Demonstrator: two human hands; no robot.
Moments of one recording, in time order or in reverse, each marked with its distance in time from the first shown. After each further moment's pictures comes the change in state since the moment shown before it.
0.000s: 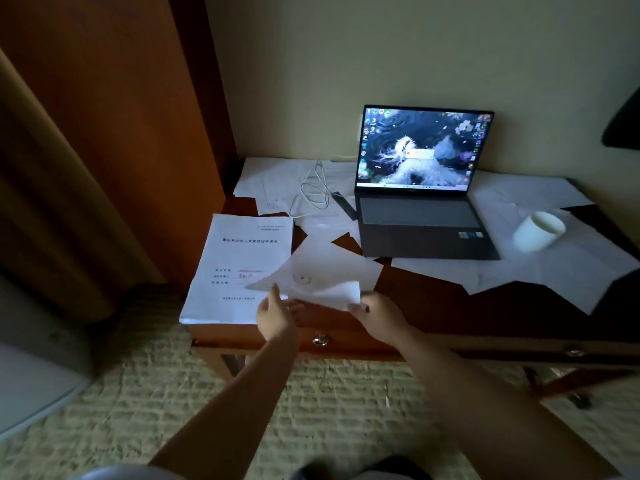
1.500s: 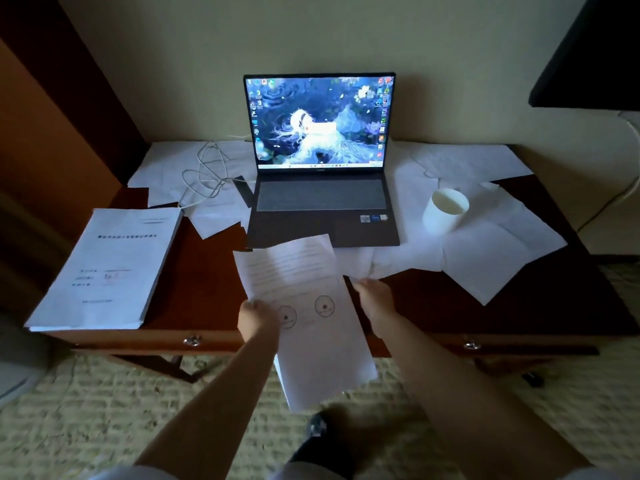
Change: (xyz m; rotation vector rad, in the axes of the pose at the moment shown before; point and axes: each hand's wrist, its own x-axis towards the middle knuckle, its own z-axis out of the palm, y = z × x) left_hand -0.101 -0.135 0.197 0.656 0.197 0.104; right_hand 0.004 0.213 -0.155 0.647 0.116 0.527
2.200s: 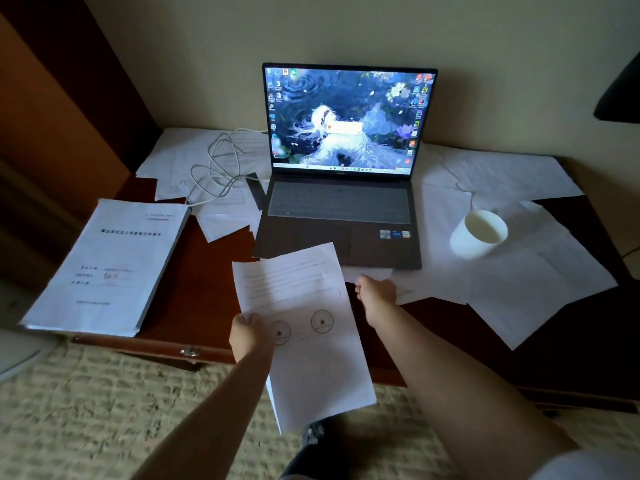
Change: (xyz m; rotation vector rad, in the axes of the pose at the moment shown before) left_hand 0.040 0.000 0.013 0.060 0.074 -0.088; right_hand 0.064 -0.046 0.031 0.262 0.161 0.284
